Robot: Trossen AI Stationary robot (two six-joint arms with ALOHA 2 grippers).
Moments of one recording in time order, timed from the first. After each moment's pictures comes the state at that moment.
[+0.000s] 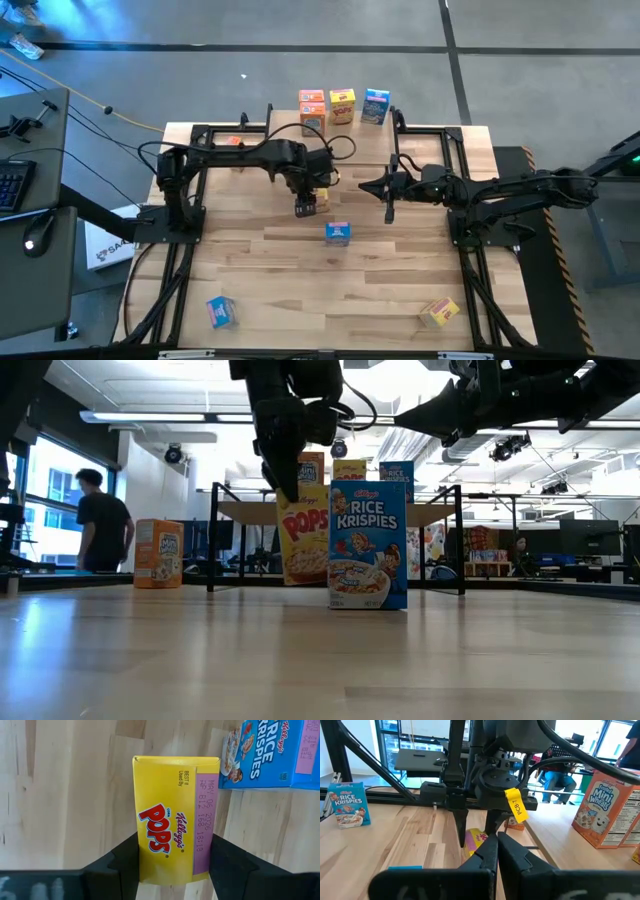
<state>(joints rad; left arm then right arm) 0.18 1.88 1.61 -1.04 0.08 0.04 -0.10 1.05 0.45 0.54 0.01 -0.14</state>
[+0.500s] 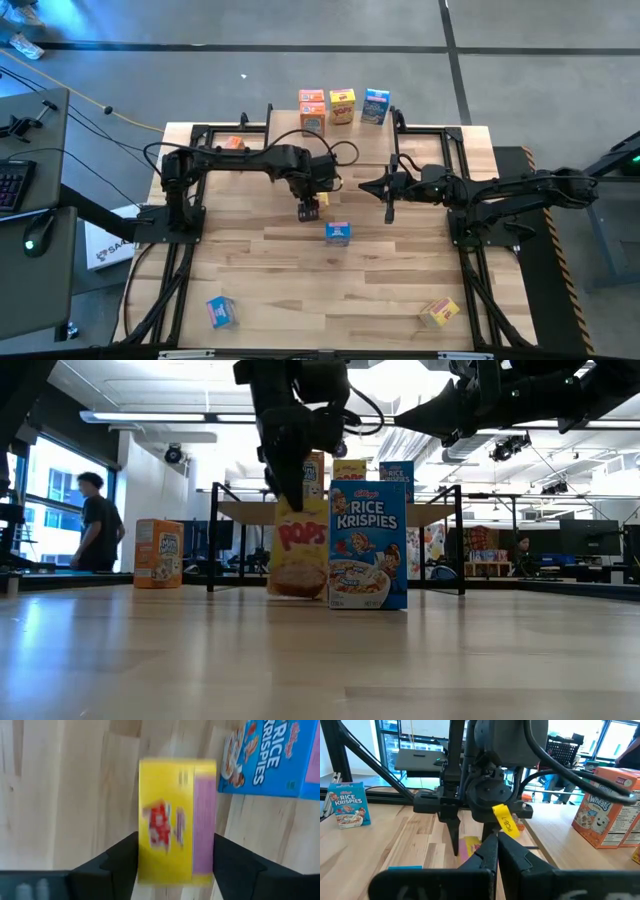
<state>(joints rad) 0.16 1.91 1.61 -1.02 0.07 0.00 -0.10 1.05 0.45 0.54 0.01 -0.14</state>
